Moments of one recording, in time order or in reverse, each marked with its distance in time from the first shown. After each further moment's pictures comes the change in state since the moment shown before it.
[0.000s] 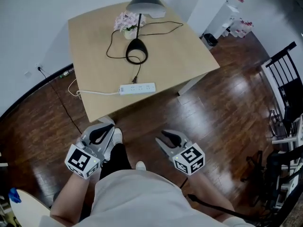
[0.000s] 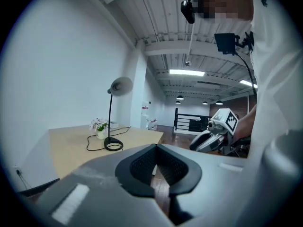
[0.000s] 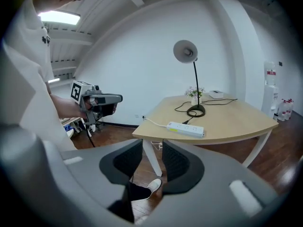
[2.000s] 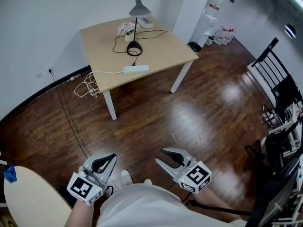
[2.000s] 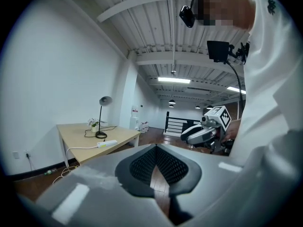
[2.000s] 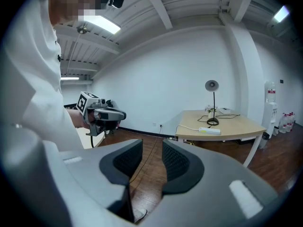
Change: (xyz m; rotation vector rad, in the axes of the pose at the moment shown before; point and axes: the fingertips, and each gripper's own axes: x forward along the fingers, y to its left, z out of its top) left arm -0.268 -0.294 -0.032 -0.019 -0.033 -0.044; right arm -0.232 0.297 -0.081 -0.134 -0.160 0.056
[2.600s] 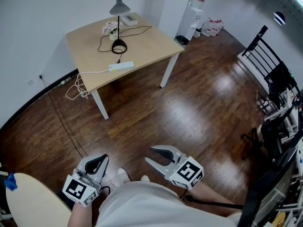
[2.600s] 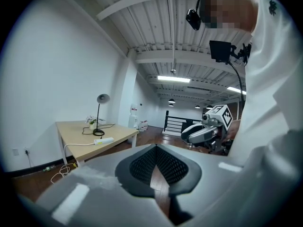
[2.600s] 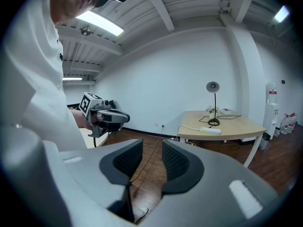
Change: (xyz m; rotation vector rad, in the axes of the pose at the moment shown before) left arm 0.002 -0.030 -0.009 -0.013 0.024 0.004; right arm -0.024 0.016 -0.008 -0.010 -0.005 0.028
